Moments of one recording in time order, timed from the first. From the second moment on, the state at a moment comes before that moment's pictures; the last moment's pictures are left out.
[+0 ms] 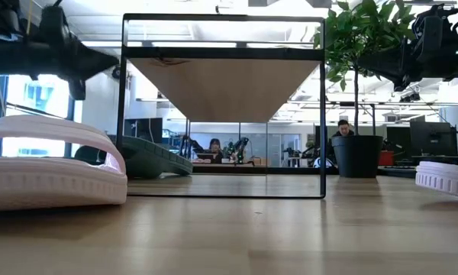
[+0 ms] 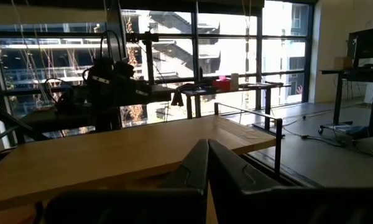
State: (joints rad) left arm 0.68 0.02 0.01 0.20 0.20 -0.46; right arm -0.16 0.01 0.01 0.16 0.21 0.00
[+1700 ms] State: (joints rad) left arm 0.53 0.98 0.85 -1.00 0.63 0.26; right arm -0.16 0.01 0.01 0.18 0.23 0.52
